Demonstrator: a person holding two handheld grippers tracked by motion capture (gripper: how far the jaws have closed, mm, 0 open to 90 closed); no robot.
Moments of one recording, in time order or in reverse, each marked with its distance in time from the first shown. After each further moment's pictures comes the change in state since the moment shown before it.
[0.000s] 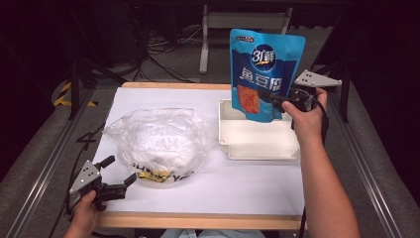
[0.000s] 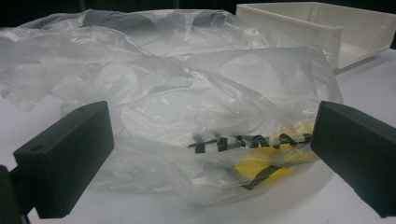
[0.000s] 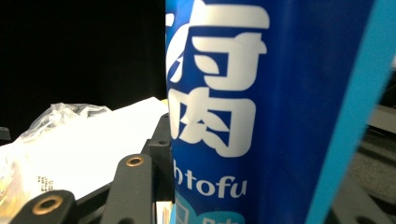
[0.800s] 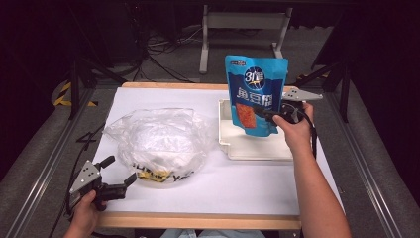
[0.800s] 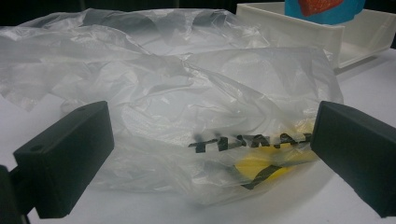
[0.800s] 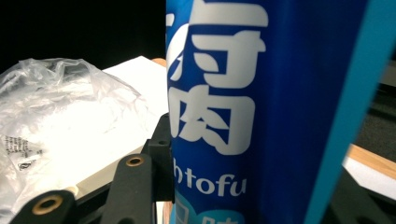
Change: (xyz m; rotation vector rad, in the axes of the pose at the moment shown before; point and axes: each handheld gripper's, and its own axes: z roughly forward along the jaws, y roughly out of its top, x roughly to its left) left arm 0.000 0.000 0.000 0.002 -0.002 -0.001; right arm -0.008 -0.059 0.023 0.128 -0.029 0.049
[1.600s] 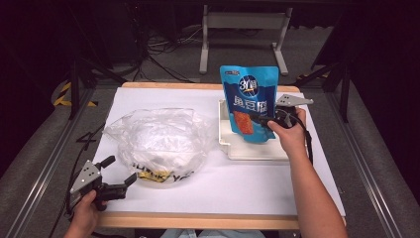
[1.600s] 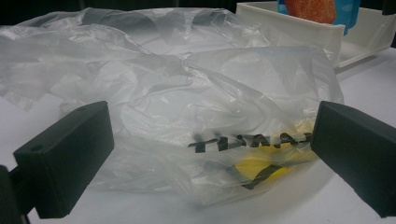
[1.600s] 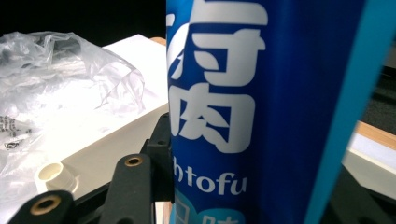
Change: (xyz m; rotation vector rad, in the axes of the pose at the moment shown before) left arm 0.000 0.000 0.000 0.004 -0.001 0.006; right arm 0.001 -0.020 0.016 0.058 0.003 -0.001
